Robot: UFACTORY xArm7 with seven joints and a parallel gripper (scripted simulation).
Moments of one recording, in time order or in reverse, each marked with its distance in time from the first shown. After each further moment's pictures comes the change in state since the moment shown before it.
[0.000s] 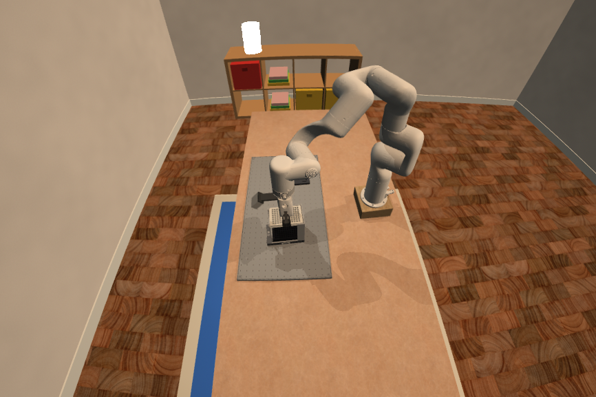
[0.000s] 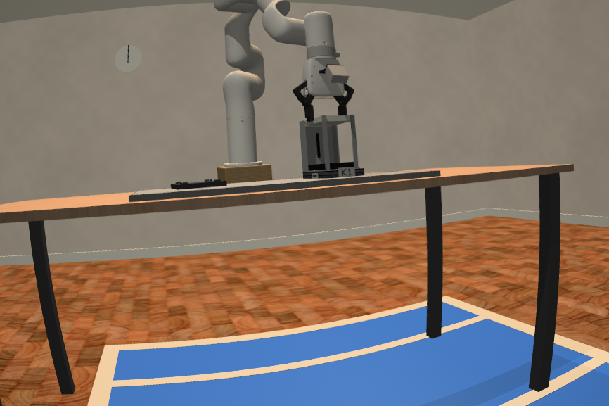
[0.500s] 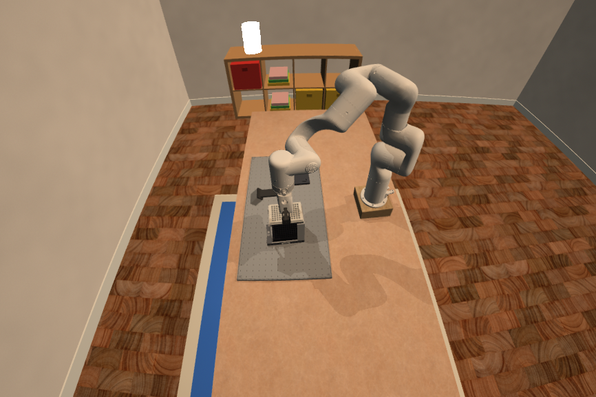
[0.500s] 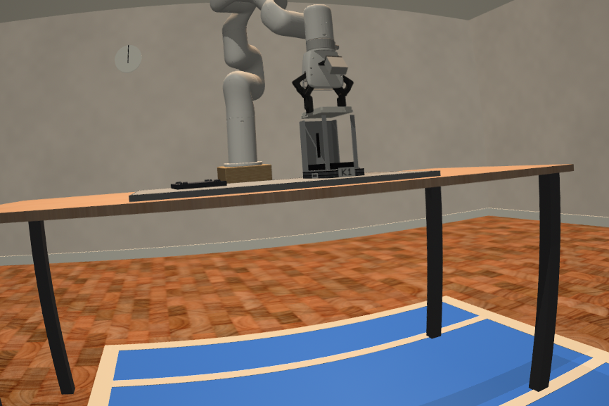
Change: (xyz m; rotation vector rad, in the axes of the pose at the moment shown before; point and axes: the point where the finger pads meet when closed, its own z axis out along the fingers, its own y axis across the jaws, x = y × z) arm 0.000 0.000 -0.022 0.000 0.000 0.000
